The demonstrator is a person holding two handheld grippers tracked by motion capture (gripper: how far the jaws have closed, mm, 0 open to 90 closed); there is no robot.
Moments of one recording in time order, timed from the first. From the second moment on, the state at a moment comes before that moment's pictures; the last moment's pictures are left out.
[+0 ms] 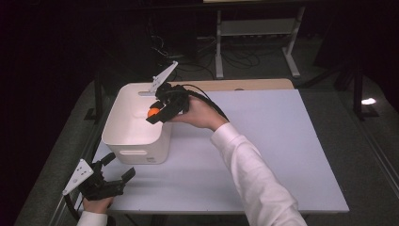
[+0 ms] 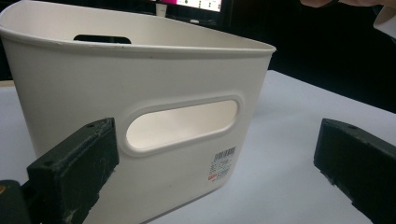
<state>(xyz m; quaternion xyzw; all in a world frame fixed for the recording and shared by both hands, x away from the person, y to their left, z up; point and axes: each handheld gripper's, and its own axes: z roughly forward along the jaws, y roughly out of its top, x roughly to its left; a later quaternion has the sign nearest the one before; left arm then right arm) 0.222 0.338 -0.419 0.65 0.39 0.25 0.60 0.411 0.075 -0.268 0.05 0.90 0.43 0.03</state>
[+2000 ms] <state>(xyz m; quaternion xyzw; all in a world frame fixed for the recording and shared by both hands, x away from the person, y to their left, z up) 0.221 0.339 -0.418 0.65 0.39 0.25 0.60 0.431 0.099 -0.307 0.08 0.90 0.43 0.01</state>
